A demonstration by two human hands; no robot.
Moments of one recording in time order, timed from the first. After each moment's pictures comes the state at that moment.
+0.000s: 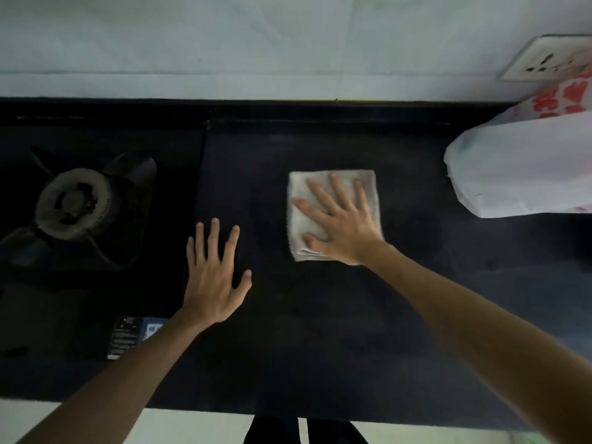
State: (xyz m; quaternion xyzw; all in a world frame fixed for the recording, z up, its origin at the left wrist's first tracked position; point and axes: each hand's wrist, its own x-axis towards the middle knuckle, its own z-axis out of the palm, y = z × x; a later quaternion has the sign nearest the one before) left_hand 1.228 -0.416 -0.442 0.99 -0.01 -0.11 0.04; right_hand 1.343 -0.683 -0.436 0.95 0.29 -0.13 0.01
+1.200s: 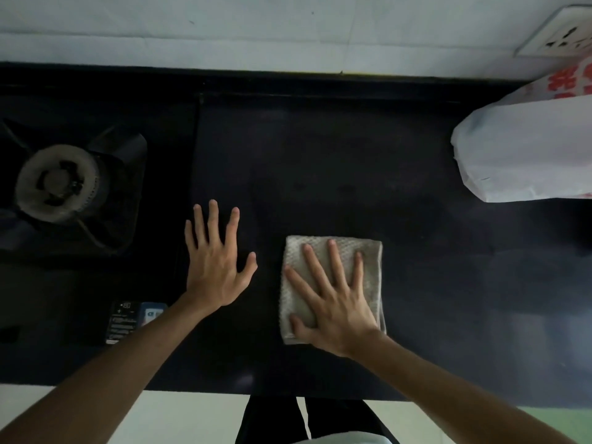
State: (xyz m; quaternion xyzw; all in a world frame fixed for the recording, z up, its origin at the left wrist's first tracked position) left_hand 1.229 -0.421 -0.441 0.99 0.00 -0.11 0.04; right_hand 1.190 -0.664 -0.430 0.94 0.28 -0.17 -0.03
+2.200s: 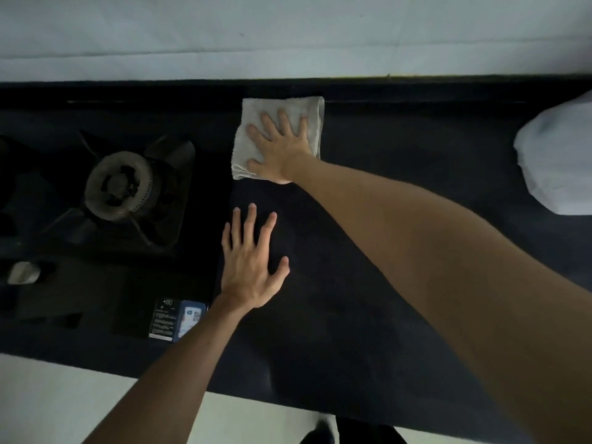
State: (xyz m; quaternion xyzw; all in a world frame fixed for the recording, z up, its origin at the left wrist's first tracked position) left_hand 1.232 -0.418 -0.442 0.99 0.02 -0.11 0.07; right_hand 1.446 -0.497 -0.426 0.94 0.29 -0.17 -0.05
